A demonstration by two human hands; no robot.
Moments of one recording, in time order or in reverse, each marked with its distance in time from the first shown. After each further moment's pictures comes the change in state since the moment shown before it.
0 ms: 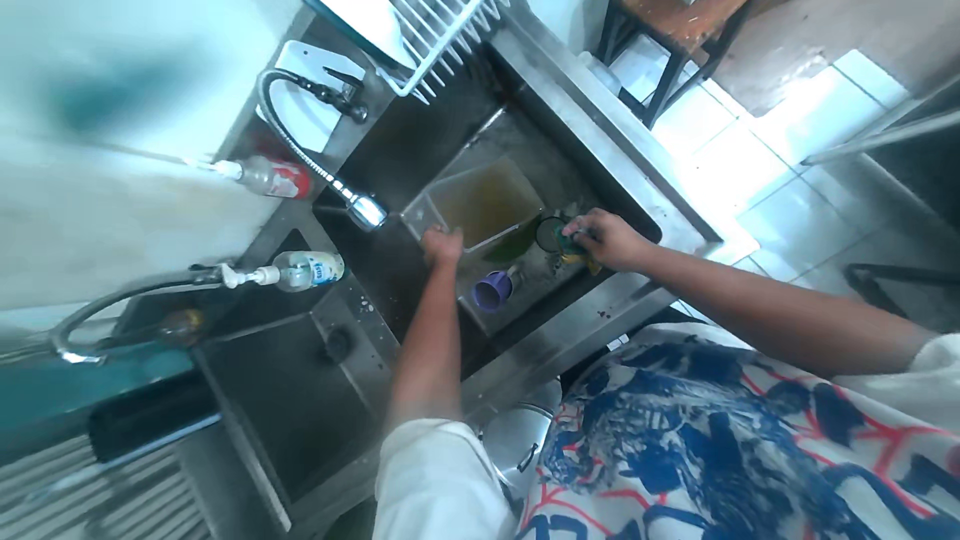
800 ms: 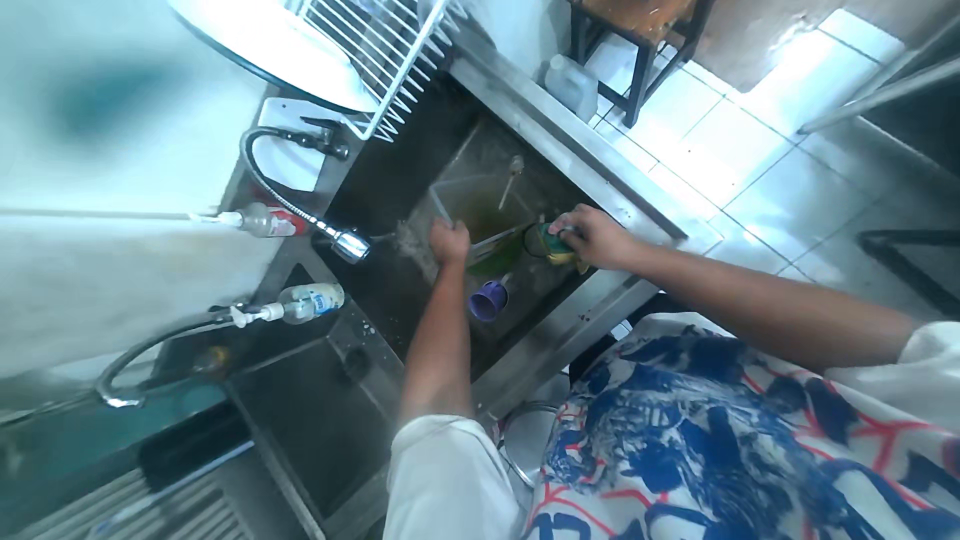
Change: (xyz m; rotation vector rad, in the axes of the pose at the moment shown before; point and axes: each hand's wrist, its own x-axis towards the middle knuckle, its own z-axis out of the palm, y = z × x) left_hand -0.016 0.061 0.020 0.049 0.037 0.094; right_hand -0.013 0.003 -0.023 0.062 0.076 -0.046
